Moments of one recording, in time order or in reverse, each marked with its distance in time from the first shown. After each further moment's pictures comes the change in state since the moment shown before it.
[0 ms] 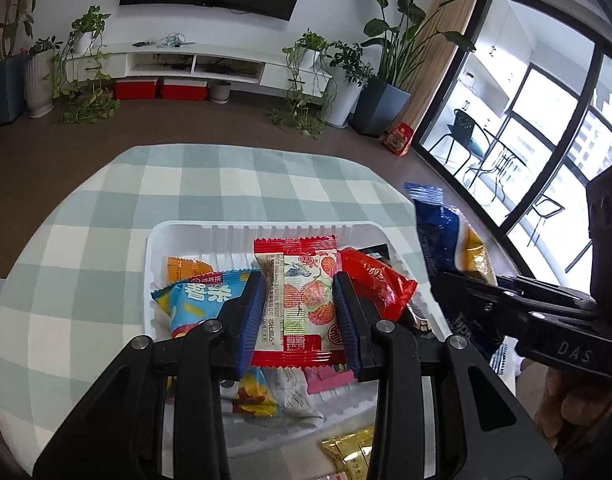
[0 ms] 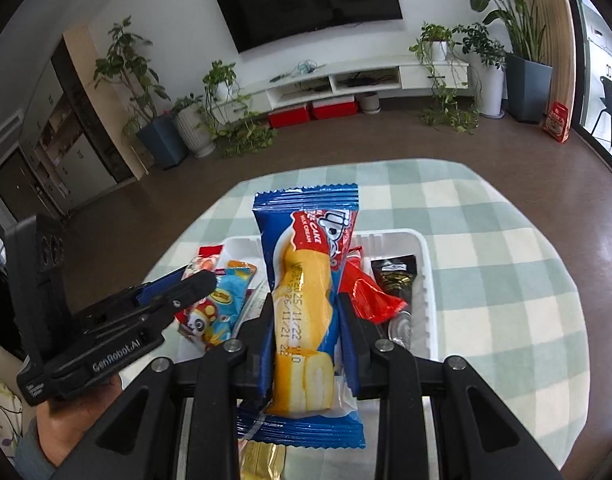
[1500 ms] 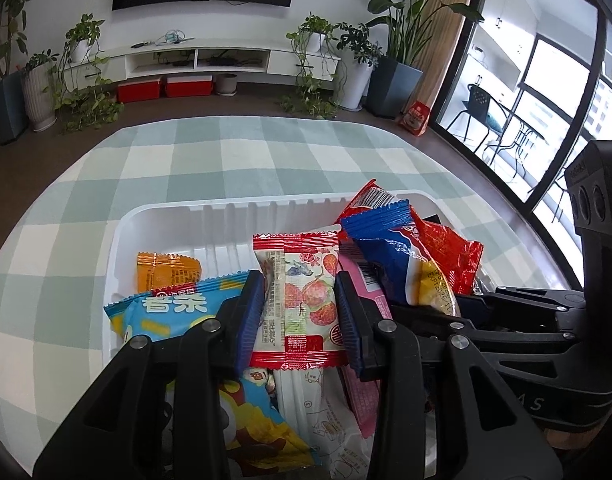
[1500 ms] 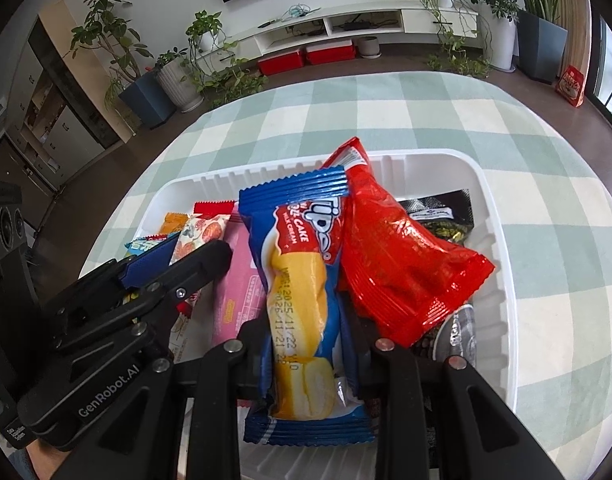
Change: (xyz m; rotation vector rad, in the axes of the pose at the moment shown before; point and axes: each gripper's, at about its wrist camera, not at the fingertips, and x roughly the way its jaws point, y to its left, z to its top) left arm 0.090 0.016 -0.016 0.079 0.039 0.080; right arm 0.103 -0.020 -0.019 0.013 0.140 -0.010
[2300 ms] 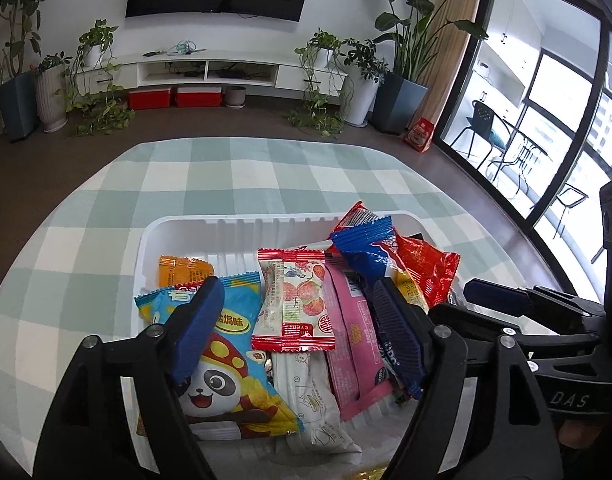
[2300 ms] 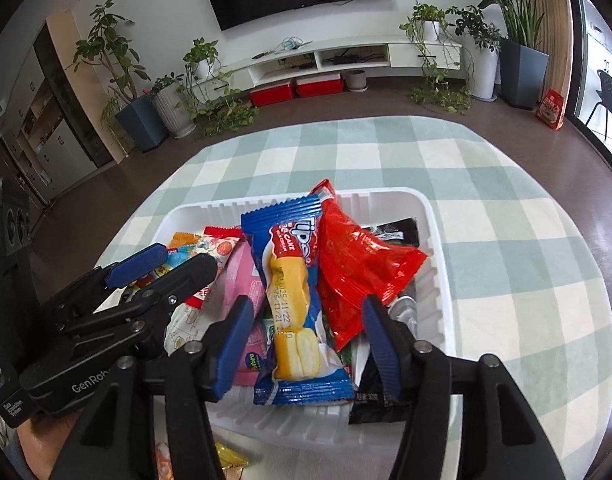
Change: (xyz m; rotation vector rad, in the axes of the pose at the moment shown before) left arm -0.039 -0.005 0.001 -0.030 -0.065 0.013; right arm -0.059 -0.001 -0.012 -0.007 -0.131 -0.044
